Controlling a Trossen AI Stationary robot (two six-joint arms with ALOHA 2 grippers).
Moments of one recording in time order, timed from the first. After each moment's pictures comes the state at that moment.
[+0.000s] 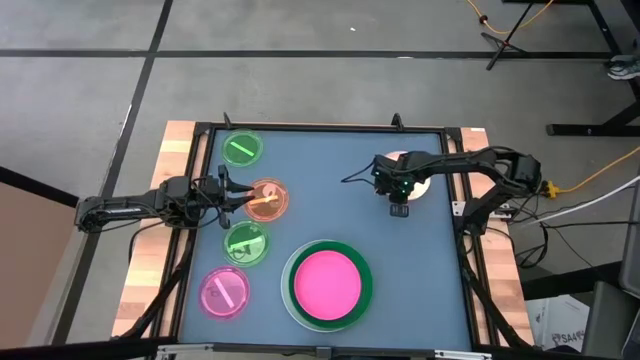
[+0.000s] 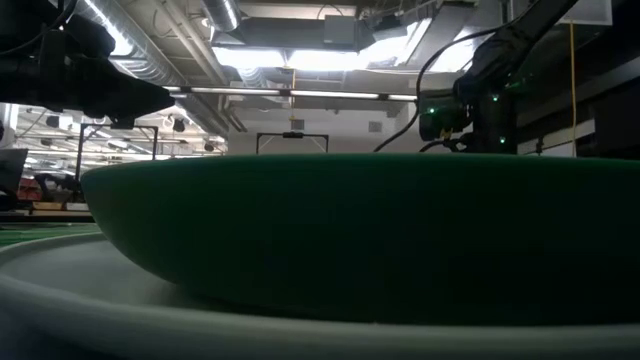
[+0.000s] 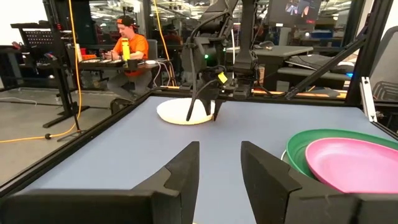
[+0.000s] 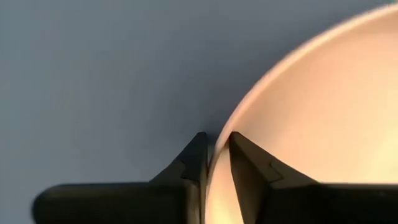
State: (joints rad) left arm 0.13 0.03 0.01 0.02 -0.07 -0.02; right arm -0.39 1.59 0.82 -0.75 -0.03 -0.30
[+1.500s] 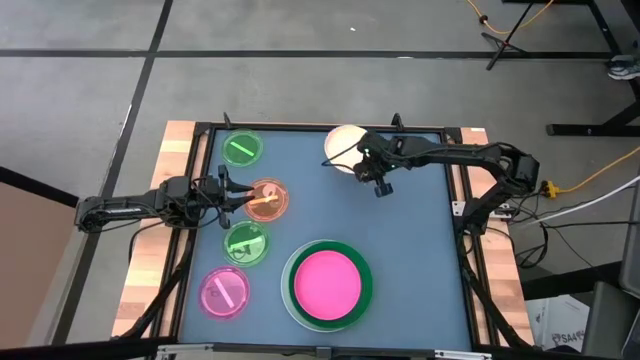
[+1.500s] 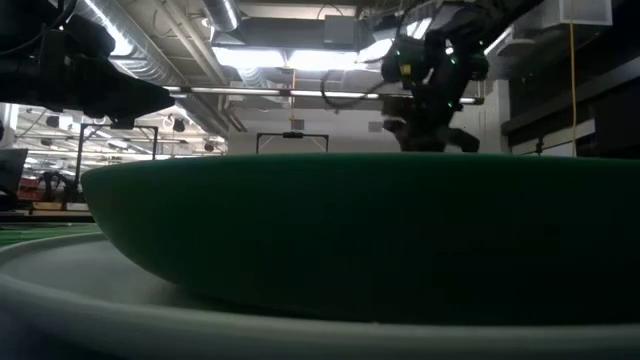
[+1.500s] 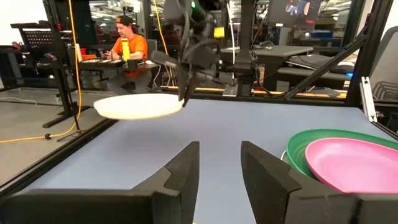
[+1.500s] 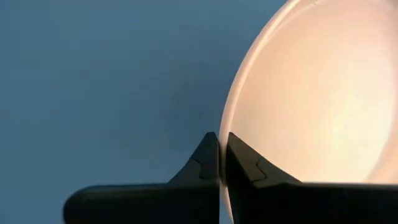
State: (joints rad) left arm 0.13 0.03 0.01 0.02 -0.07 -0.02; right arm -0.39 1.60 1.10 -0.59 0.00 -0.82
